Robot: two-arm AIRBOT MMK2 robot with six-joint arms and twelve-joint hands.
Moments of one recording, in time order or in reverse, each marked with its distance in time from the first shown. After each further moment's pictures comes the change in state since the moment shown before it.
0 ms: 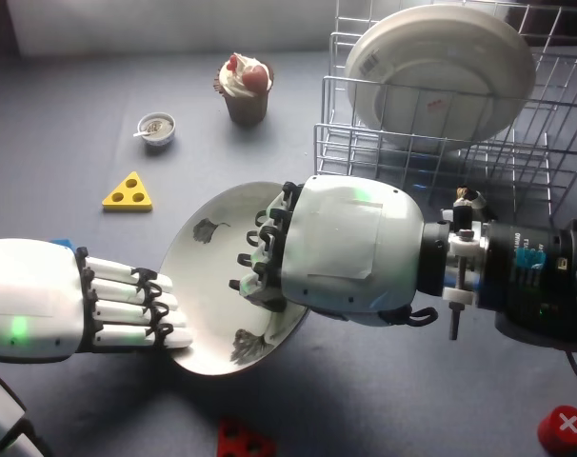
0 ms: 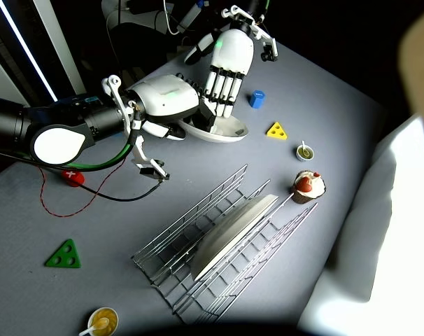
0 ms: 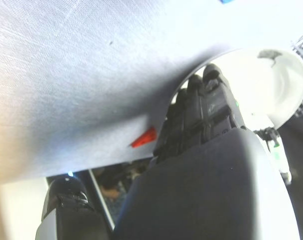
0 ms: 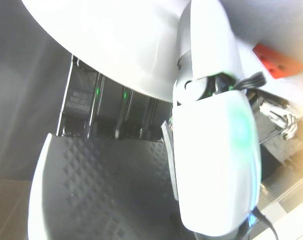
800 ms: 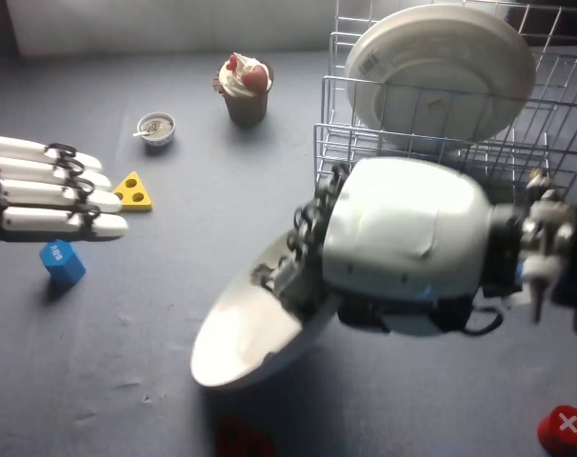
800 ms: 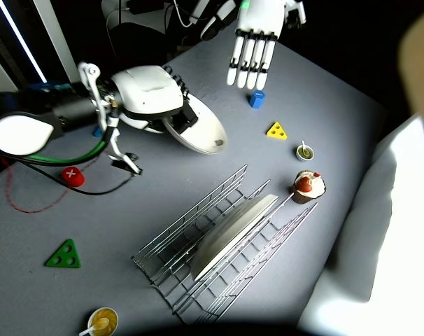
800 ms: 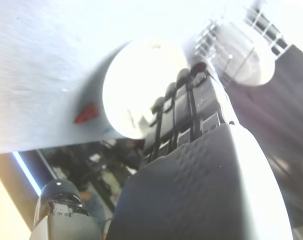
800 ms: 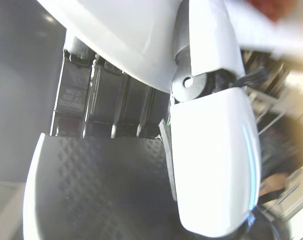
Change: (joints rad) left arm -0.122 0.173 0.008 -0.123 -0.139 -0.007; right arm 0.079 0.206 -0.195 0.032 -0.056 0.268
